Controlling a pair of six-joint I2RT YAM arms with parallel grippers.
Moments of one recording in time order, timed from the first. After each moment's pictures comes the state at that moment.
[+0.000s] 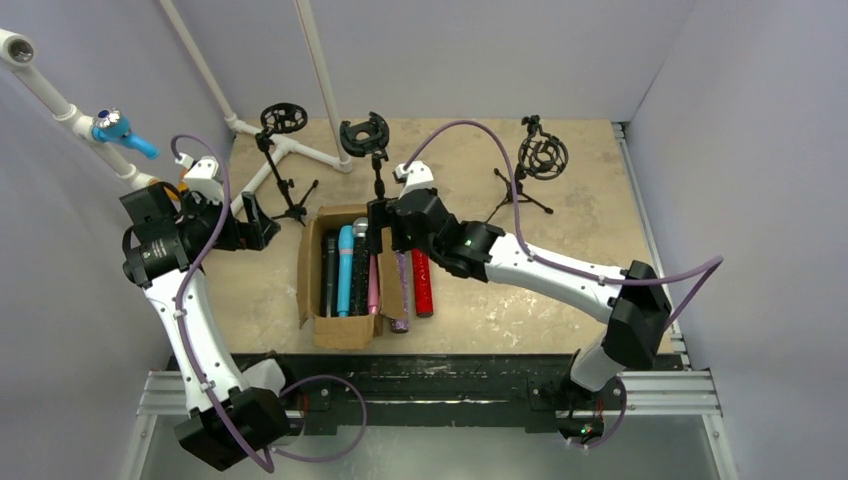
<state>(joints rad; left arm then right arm) 0.53 0.98 1.19 -0.93 0.73 0.28 1.00 1.60 1.33 -0.26 0.31 0.55</state>
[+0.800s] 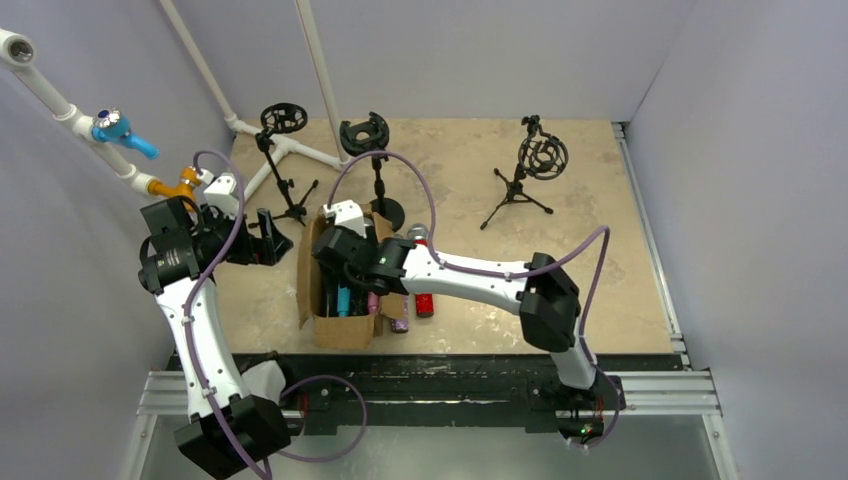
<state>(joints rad) 0.49 0.95 1.05 -0.93 0.74 0.31 1.22 1.99 1.77 -0.56 0.46 0.67</state>
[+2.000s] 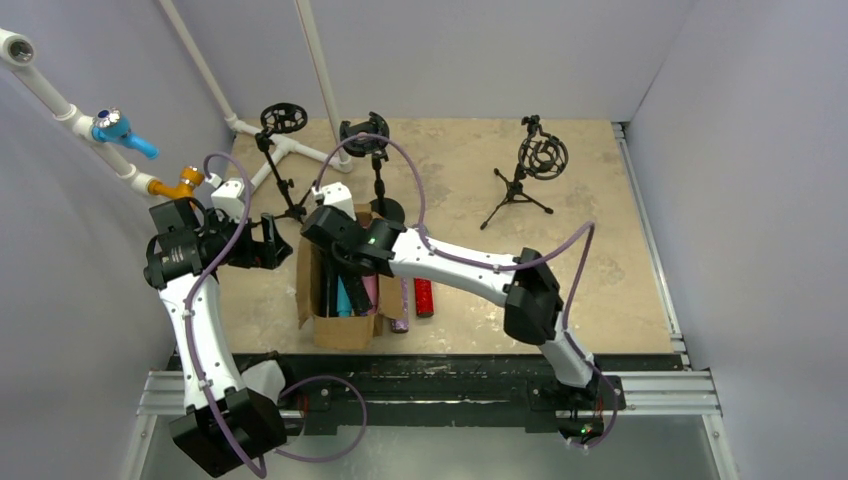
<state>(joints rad) 0.47 0.97 1.01 -0.92 0.68 0.35 1.18 2.18 2.04 -0.72 0.45 0.63</state>
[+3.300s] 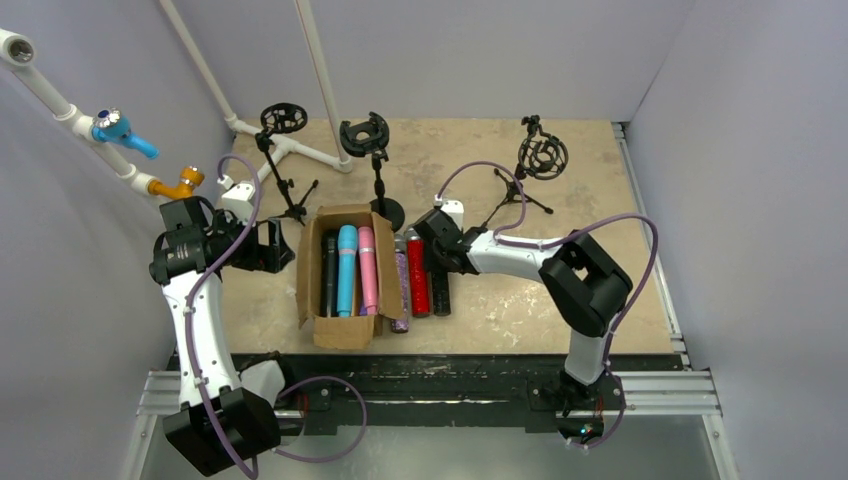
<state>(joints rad) 0.42 0.98 1.00 -0.94 0.62 0.40 0.82 1.84 1.12 -0.30 0.36 0.74</state>
